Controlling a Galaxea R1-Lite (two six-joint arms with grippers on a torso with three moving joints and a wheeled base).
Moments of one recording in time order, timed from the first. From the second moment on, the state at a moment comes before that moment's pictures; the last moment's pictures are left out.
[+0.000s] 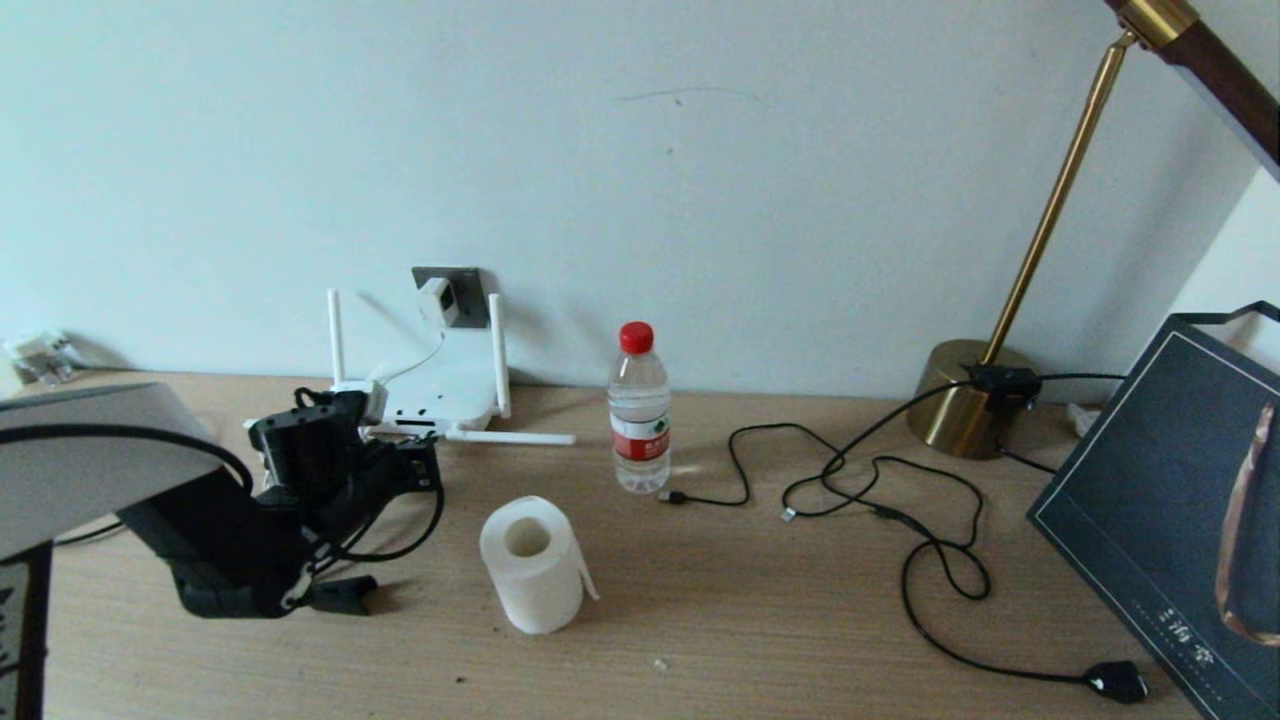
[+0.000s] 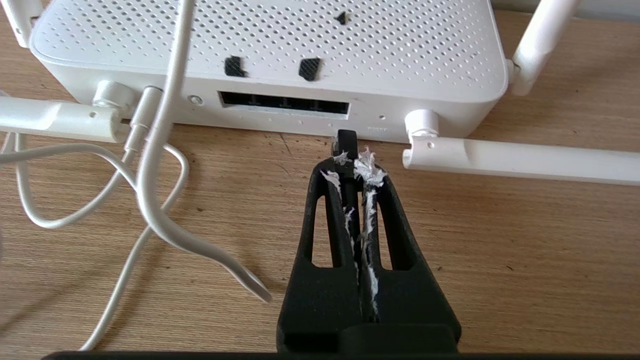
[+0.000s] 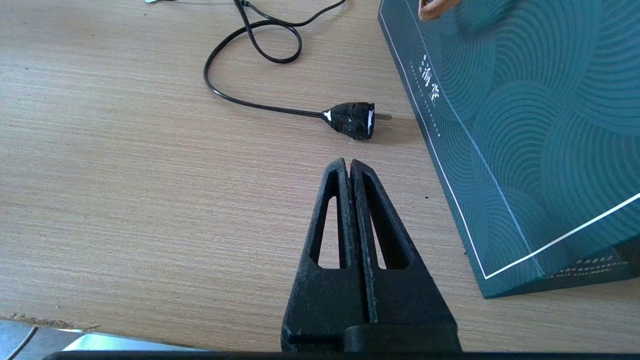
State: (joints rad) left arm -0.04 2.23 -0.80 -1.22 -0.02 0.01; right arm -0.01 0.00 -0.13 0.31 0.03 -0.04
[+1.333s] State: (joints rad) left arm -0.04 2.19 -0.76 -1.21 -0.02 0.01; right arm -0.01 0.00 -0.13 0.31 0.03 -0.04
